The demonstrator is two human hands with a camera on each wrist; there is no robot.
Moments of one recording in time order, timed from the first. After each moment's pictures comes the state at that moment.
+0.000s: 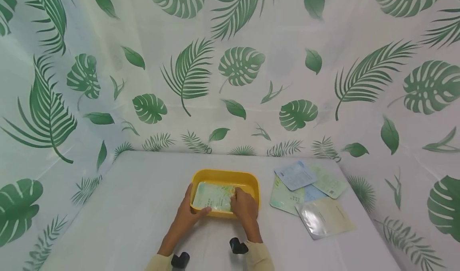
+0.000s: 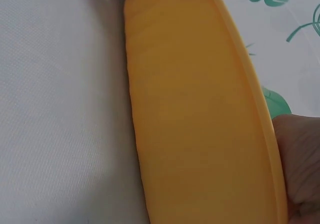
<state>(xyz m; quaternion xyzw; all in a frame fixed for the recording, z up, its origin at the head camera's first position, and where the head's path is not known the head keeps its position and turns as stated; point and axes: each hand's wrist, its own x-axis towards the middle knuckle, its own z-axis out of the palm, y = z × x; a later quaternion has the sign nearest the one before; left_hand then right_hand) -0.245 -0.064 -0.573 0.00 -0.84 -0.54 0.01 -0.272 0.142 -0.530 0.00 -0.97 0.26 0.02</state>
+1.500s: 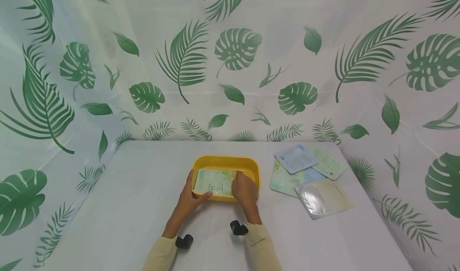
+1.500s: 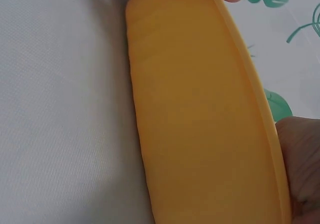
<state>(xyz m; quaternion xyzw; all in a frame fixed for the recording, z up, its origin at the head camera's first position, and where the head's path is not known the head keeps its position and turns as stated) -0.248 -0.066 -0.571 -0.02 -0.85 -0.53 0.01 -0.275 0.141 -0.525 -0.03 -0.96 0.27 -0.01</state>
